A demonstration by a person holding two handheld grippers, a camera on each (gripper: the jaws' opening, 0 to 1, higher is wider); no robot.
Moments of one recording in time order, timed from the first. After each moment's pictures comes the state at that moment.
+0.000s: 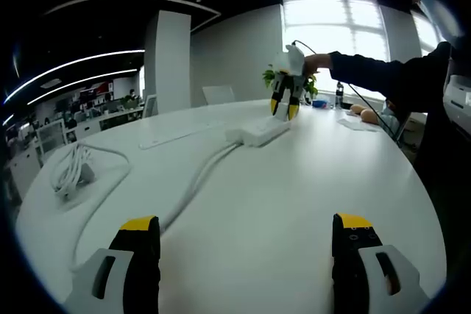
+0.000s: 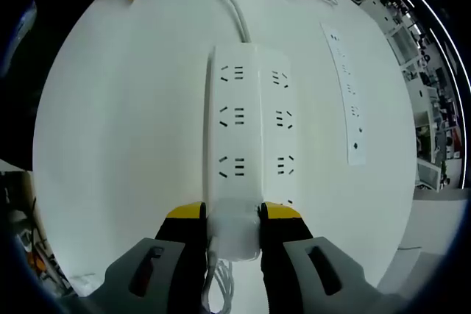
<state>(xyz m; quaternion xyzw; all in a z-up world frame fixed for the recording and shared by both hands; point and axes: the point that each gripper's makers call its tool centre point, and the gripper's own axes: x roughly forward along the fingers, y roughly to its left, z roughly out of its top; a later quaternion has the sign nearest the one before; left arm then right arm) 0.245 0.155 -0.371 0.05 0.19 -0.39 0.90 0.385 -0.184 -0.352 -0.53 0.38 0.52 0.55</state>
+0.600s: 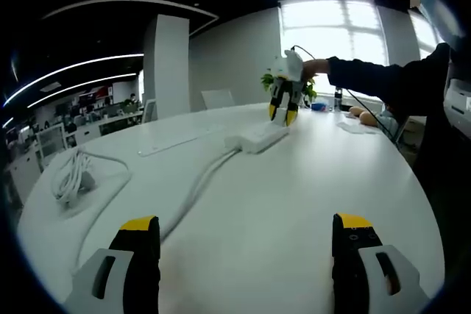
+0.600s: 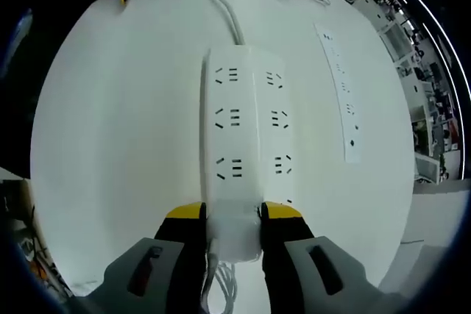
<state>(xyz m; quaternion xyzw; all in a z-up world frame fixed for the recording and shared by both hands) 0.245 0.150 -0.362 0.05 0.18 -0.39 0.90 0.387 -0.184 -0.354 -0.52 0.38 0.51 0.57</state>
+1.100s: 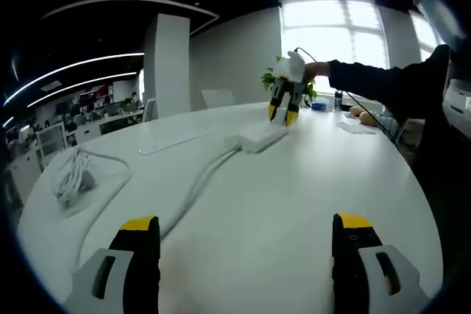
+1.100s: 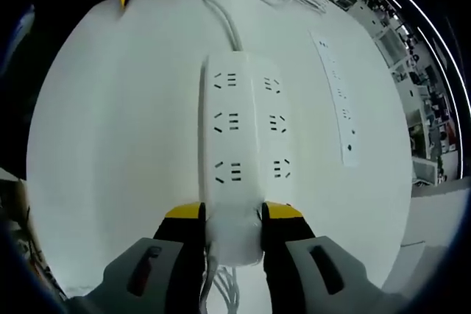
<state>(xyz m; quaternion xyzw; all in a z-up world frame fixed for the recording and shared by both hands) 0.242 0.151 -0.362 0.05 0.19 -0.39 0.90 0.387 -0.181 -0.354 -0.51 0.35 0.52 0.59</state>
